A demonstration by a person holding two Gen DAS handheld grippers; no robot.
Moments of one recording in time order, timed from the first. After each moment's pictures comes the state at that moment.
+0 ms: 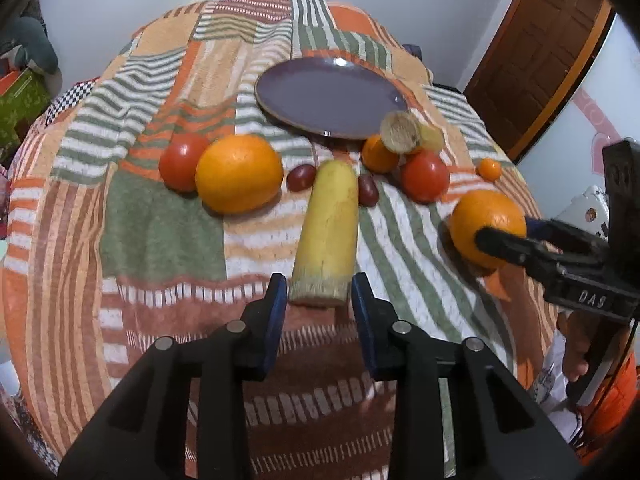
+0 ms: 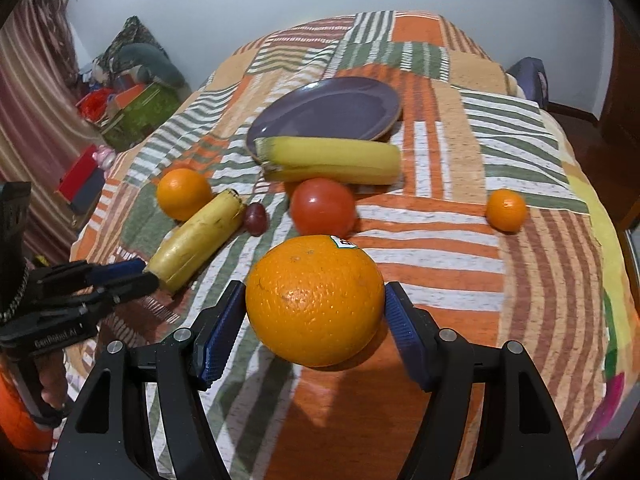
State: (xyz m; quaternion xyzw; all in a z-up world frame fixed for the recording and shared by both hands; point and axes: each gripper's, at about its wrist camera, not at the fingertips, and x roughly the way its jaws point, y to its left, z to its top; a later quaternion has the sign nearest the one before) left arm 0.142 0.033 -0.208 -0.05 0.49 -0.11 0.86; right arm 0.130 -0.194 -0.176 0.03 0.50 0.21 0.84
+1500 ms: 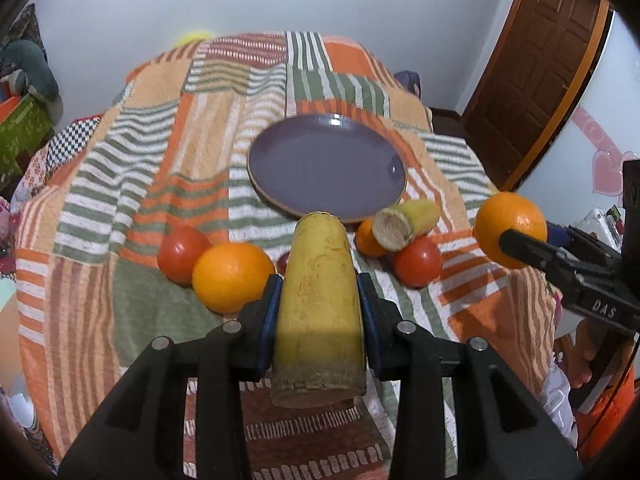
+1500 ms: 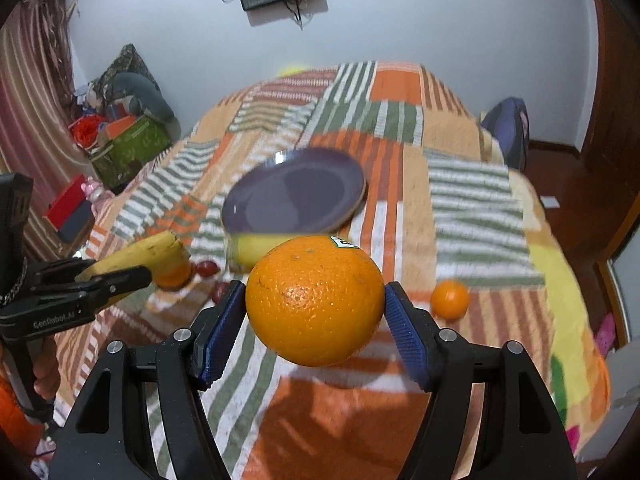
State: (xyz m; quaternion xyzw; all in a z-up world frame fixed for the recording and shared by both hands) left arm 0.192 0.027 -0.164 -0.04 0.45 -0.10 0.89; right arm 0.163 -0.212 -0.125 0.01 0.42 0.19 0.89
